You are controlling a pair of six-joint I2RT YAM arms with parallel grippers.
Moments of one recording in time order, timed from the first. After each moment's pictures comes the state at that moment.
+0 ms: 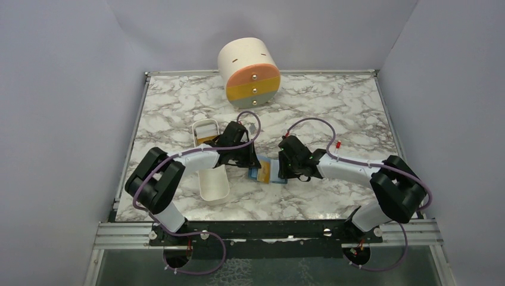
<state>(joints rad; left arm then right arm) -0.63 1.62 0.82 -0.06 0.40 -0.64 0.79 1.51 0.77 -0.28 0.09 0.61</state>
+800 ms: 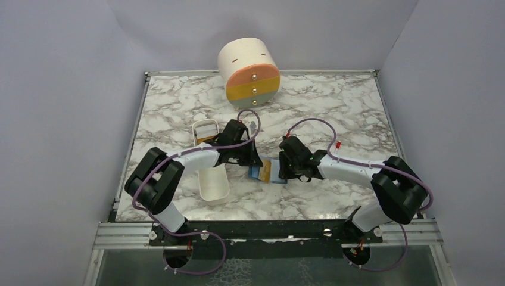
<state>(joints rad) -0.62 1.62 0.84 -0.05 0.43 -0.67 0.79 1.50 0.75 -0.27 0.09 0.61</state>
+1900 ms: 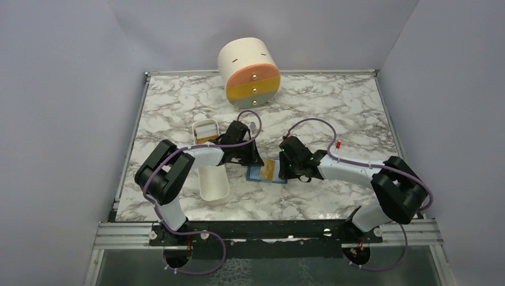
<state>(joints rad) -0.62 1.72 0.84 0.04 0.39 -0.72 0.79 1.50 0.75 -0.27 0.10 0.61</state>
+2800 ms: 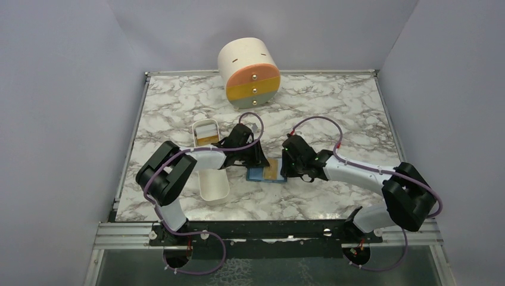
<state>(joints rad) -0.66 1.73 0.82 0.11 0.34 -0.80 0.79 1.42 0.75 -0.31 0.13 0.65</state>
